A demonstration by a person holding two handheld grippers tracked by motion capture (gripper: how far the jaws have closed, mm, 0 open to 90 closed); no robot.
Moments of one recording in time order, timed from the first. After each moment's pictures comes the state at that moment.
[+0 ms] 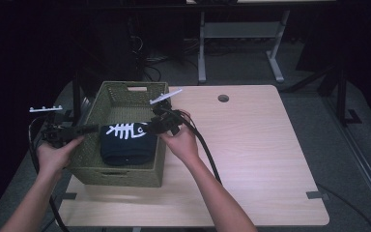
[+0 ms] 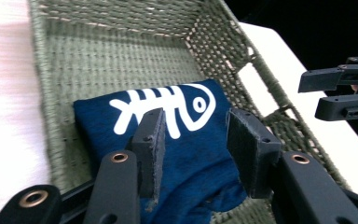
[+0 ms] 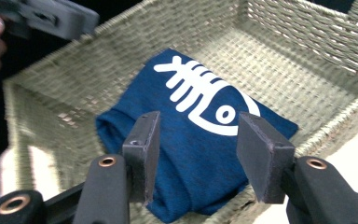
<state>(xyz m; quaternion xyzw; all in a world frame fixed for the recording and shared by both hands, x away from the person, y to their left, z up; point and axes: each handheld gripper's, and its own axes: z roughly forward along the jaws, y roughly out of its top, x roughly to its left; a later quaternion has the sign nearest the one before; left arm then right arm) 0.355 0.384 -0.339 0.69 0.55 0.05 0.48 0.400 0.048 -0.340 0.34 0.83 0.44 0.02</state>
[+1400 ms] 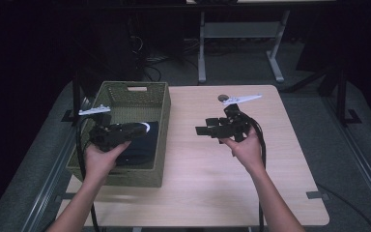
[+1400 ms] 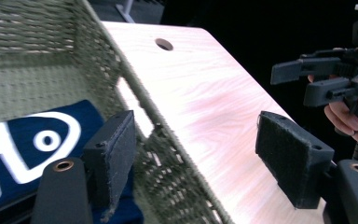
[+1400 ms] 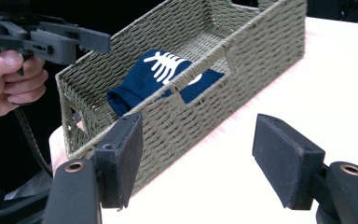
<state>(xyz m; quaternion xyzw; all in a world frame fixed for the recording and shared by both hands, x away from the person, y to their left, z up) 0.338 0.249 -0.328 0.72 0.46 0.03 0.52 0.373 -0.128 -0.338 0.36 0.78 0.51 -0.02</state>
